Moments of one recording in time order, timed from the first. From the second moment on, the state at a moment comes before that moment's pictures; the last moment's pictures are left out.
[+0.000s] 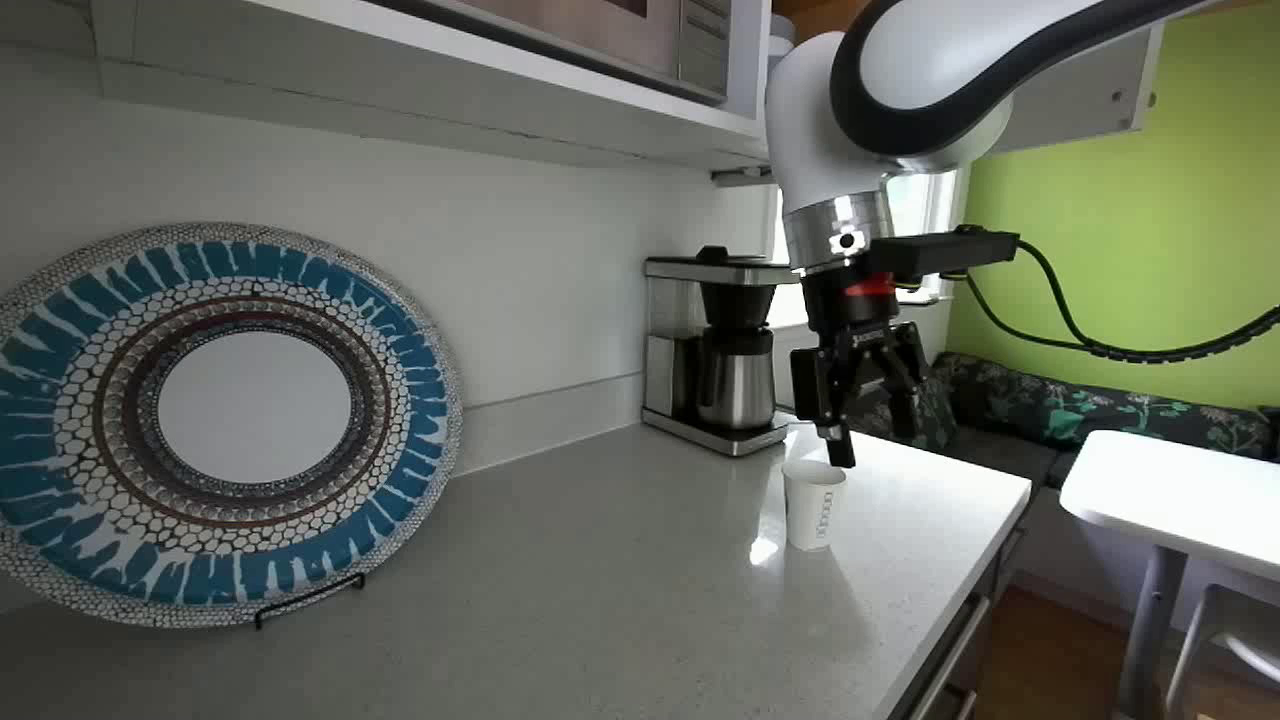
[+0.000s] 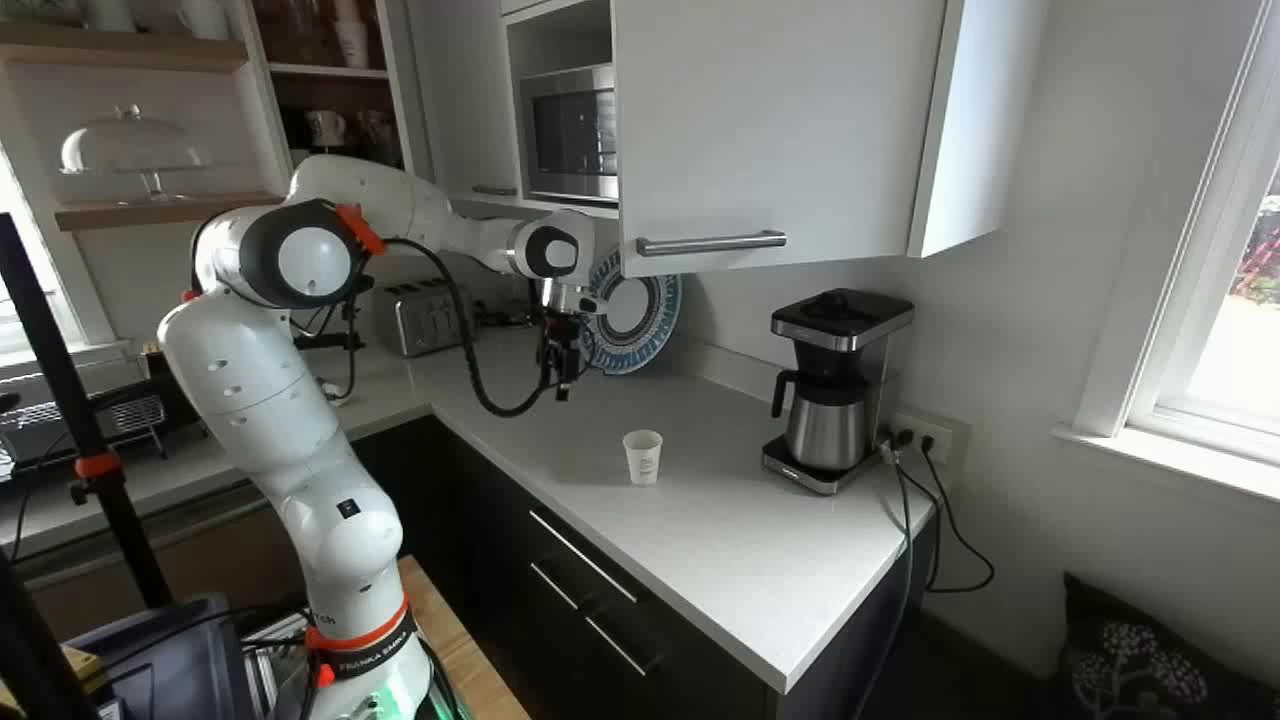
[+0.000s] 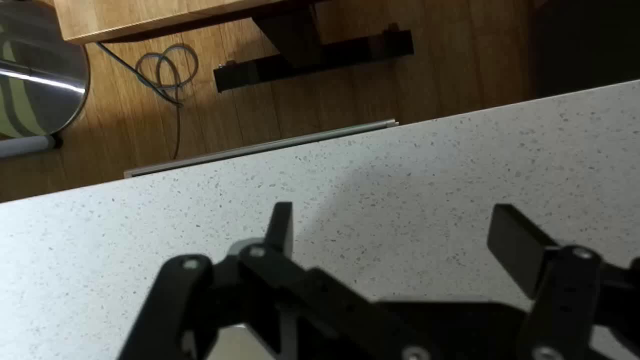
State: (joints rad) arm 0.03 -0.24 0.20 -2.14 0.04 1.65 0.40
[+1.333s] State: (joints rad) arm 0.02 0.00 0.10 -2.06 -0.01 1.78 0.83
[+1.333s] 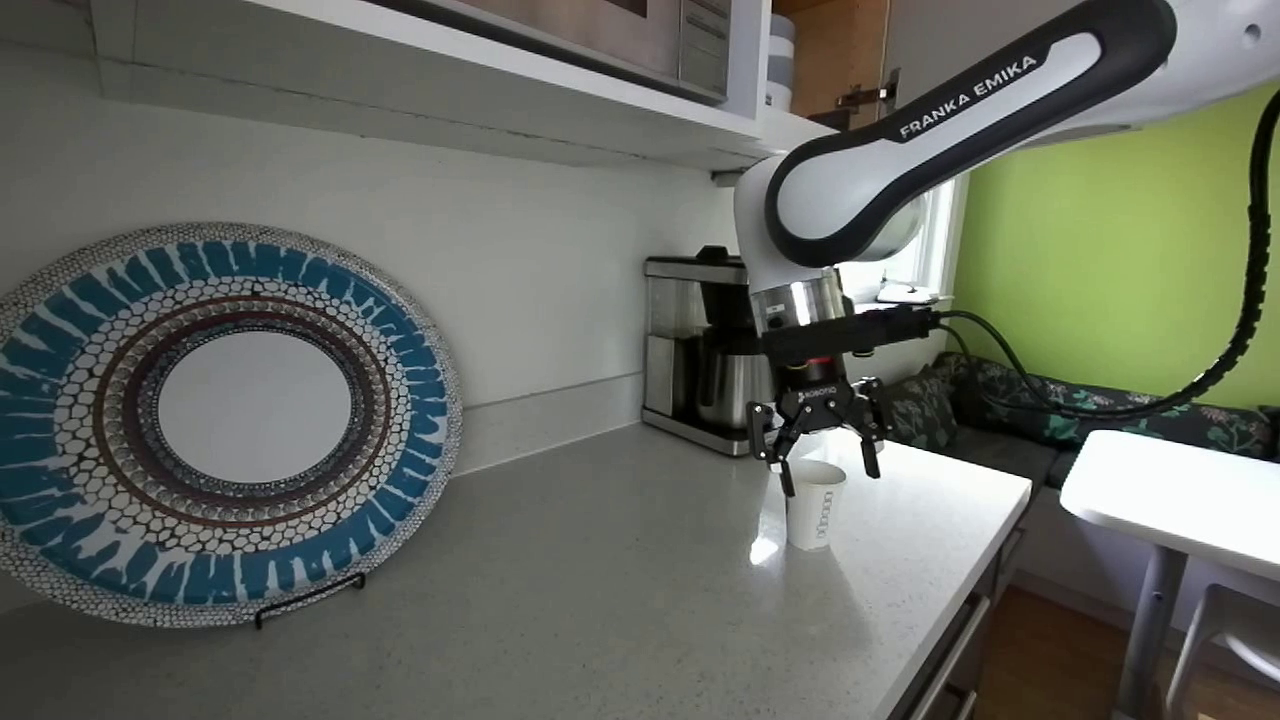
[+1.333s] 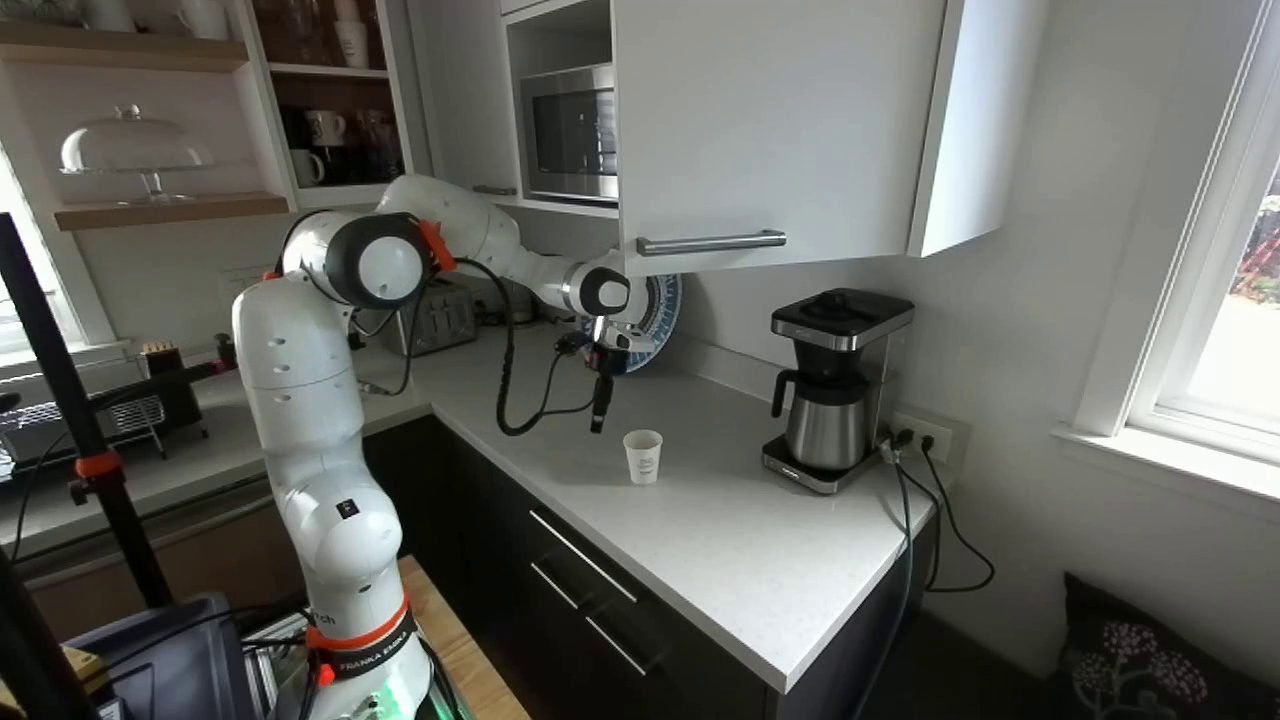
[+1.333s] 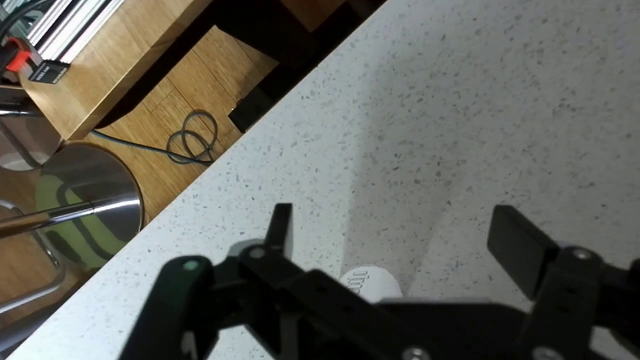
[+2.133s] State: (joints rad) arm 0.02 0.01 0.09 -2.05 -0.11 1.80 0.84
